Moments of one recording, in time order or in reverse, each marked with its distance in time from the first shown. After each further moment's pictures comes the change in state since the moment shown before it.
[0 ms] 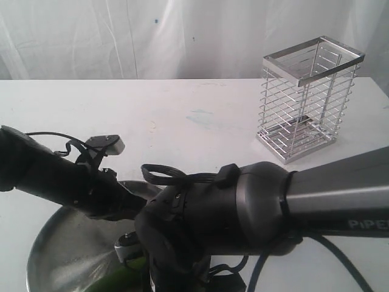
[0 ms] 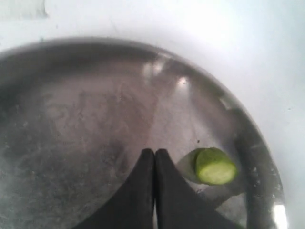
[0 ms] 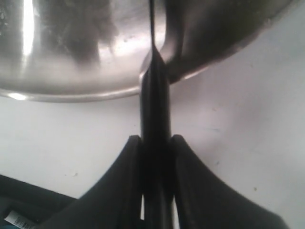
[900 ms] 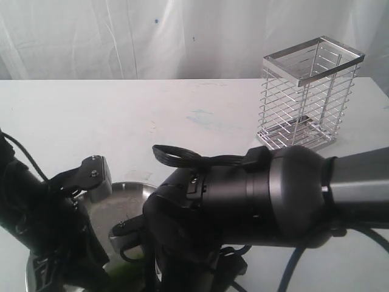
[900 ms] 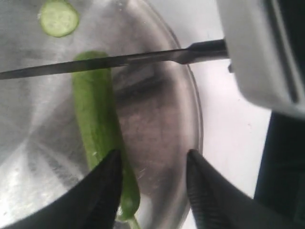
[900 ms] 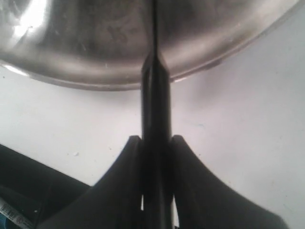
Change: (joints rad) left arm 0.000 -0.258 0.068 0.563 0.406 0.108; right arm -0.004 -0.083 0.004 -0.047 0.004 -0.096
